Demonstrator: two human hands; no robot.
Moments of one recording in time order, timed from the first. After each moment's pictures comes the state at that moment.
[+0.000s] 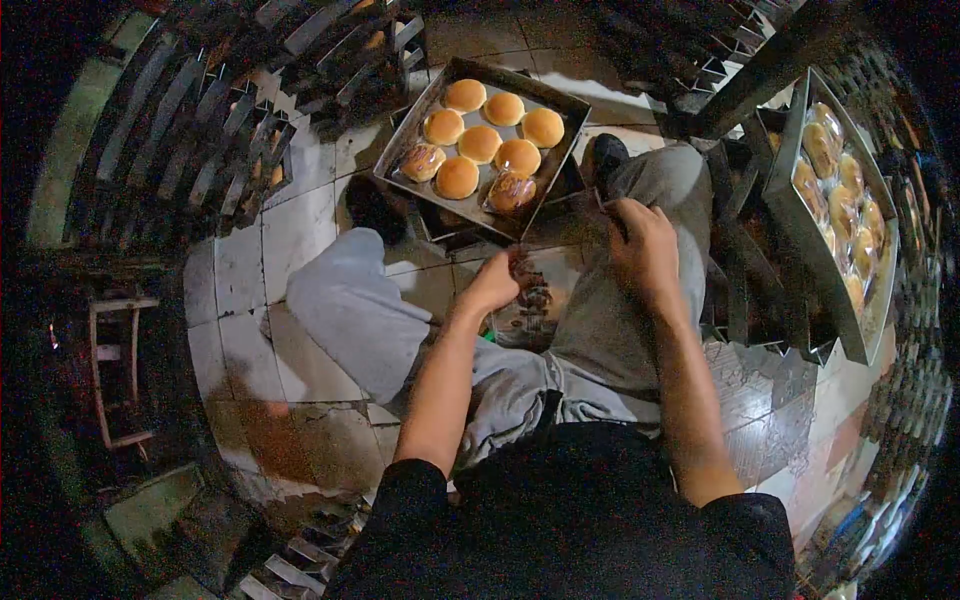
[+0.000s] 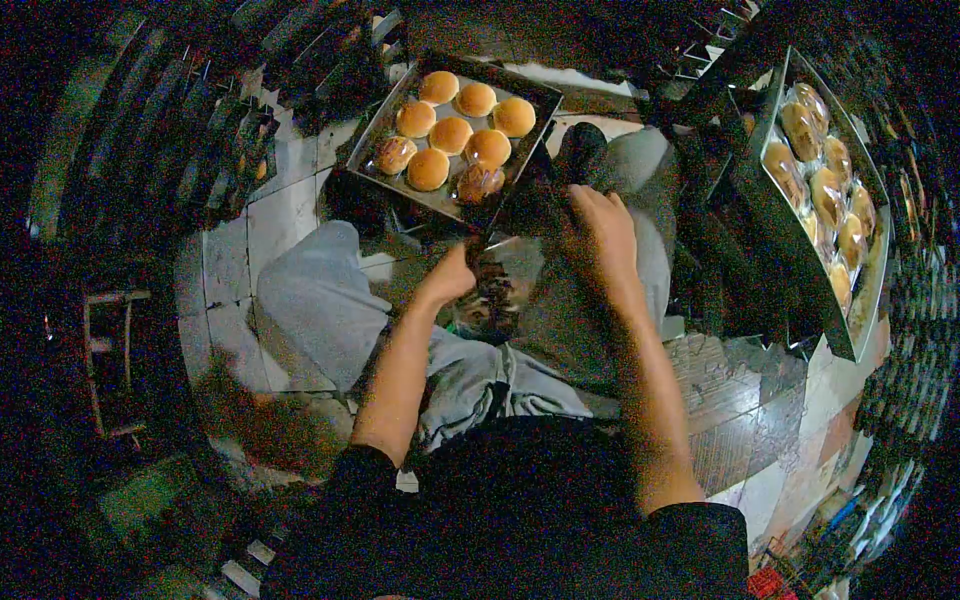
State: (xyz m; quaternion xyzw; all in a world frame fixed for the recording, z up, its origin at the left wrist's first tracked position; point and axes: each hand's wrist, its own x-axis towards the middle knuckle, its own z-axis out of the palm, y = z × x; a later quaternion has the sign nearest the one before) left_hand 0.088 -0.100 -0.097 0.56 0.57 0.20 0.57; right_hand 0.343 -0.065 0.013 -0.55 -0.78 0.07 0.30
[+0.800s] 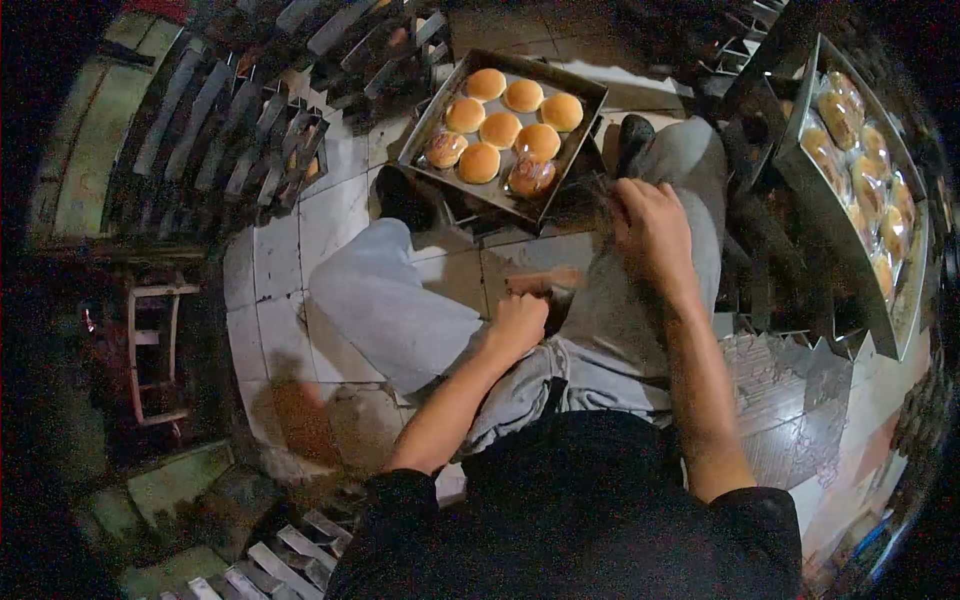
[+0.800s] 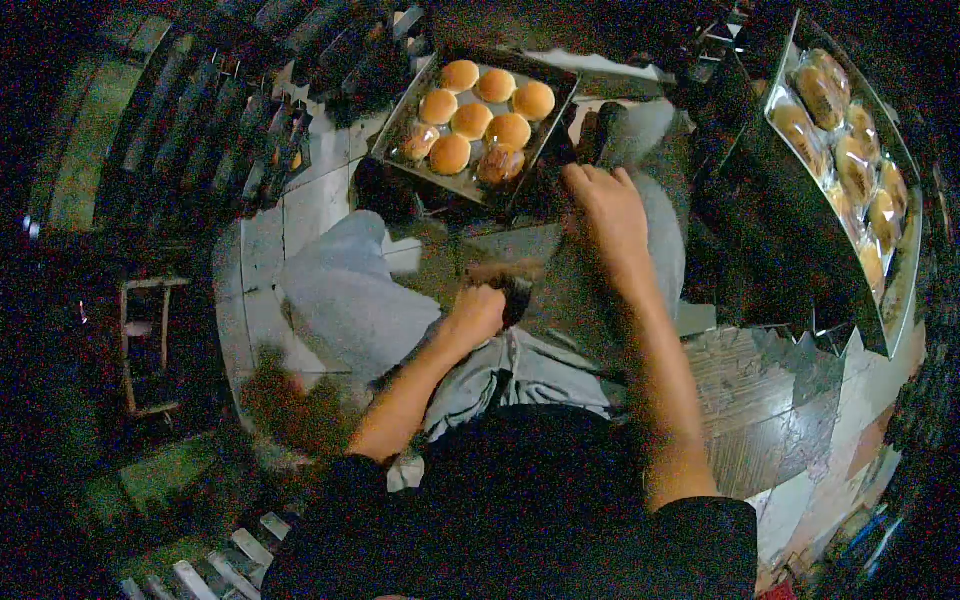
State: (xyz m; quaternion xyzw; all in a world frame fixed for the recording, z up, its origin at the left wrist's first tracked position) left_hand 0.121 -0.196 -0.076 0.78 0.57 -0.08 0.24; right_hand 0.350 -0.079 0.027 -0.51 -0.81 0.07 0.29
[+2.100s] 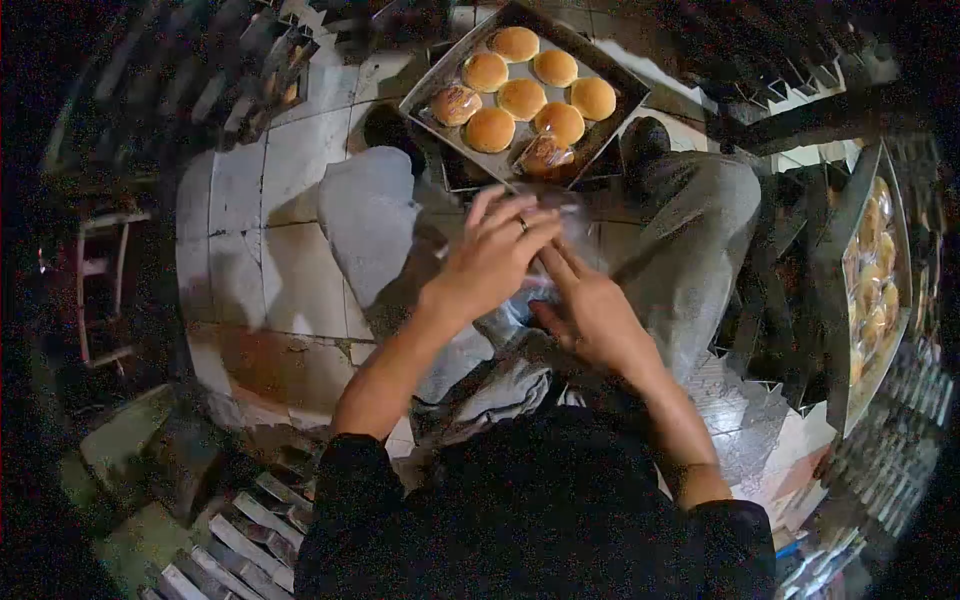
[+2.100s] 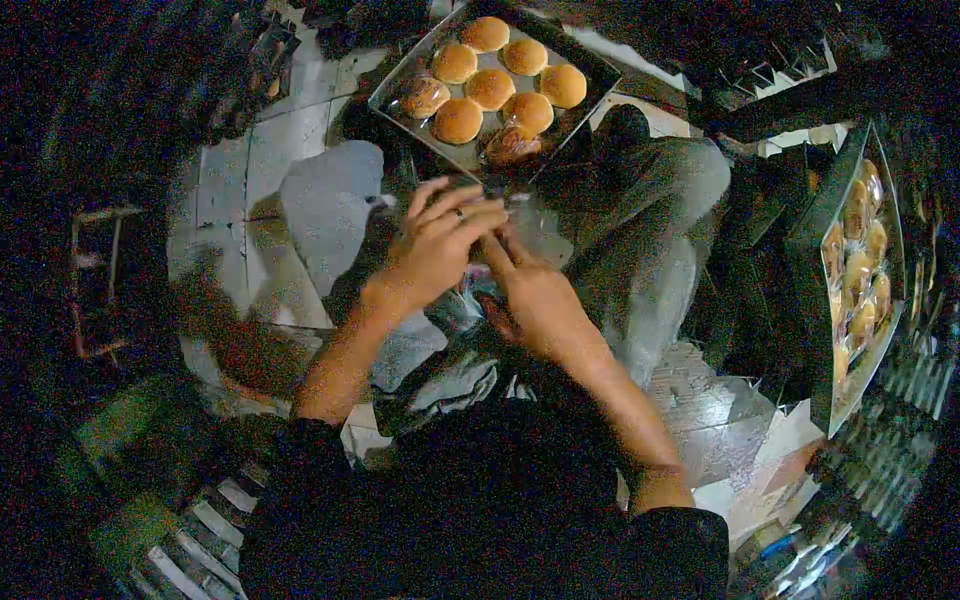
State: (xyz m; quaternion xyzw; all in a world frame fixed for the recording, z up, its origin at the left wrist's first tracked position) left_hand 0.051 -0.106 0.029 0.82 0.51 0.20 0.14; right_hand 0.249 -0.109 0.049 -0.36 -0.86 0.34 0.15
